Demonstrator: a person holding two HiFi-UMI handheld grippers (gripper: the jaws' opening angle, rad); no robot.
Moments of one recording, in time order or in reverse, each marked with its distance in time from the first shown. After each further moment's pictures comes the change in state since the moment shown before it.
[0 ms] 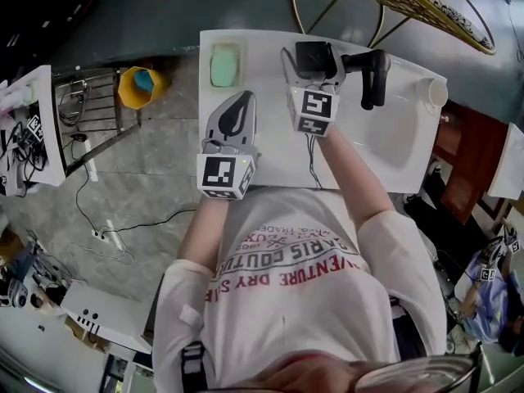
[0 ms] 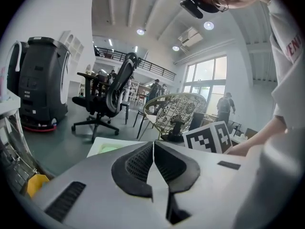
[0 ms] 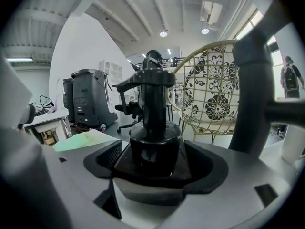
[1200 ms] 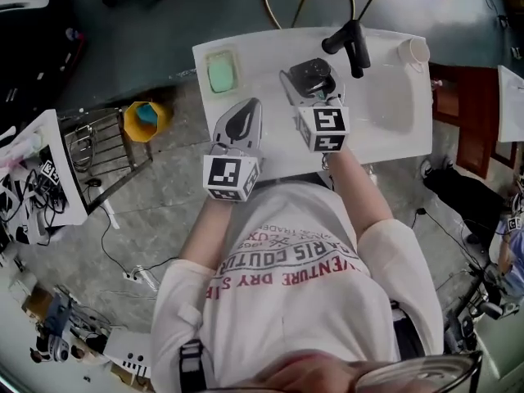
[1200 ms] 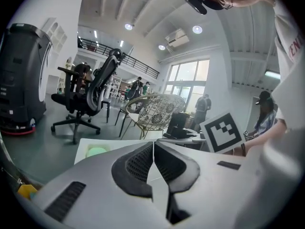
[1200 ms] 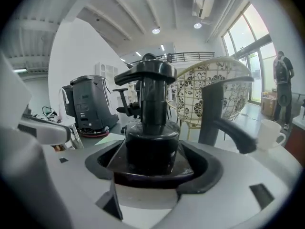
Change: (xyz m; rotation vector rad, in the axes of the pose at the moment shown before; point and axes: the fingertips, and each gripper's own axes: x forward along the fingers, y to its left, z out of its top) left arm -0.033 -0.019 0.003 0.042 0.038 -0.241; right arm -0.090 0.024 0.015 0.083 0.049 -0.012
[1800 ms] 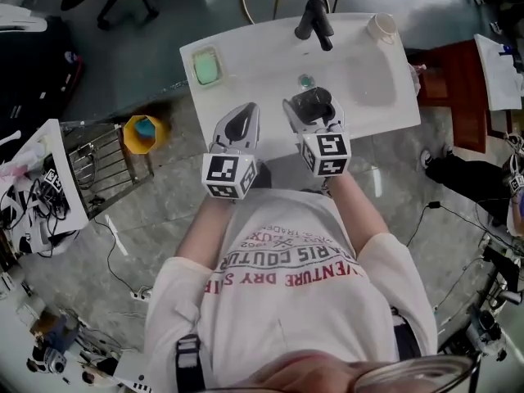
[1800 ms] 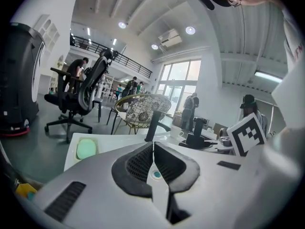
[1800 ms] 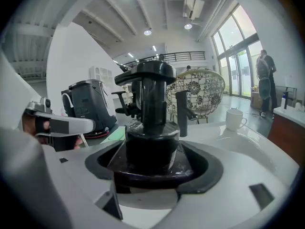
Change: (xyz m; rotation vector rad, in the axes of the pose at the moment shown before) left arm -0.038 -0.064 -0.018 0.034 0.013 -0.088; right arm -0.130 0.004 -0.045 0.075 -0.006 -0.059
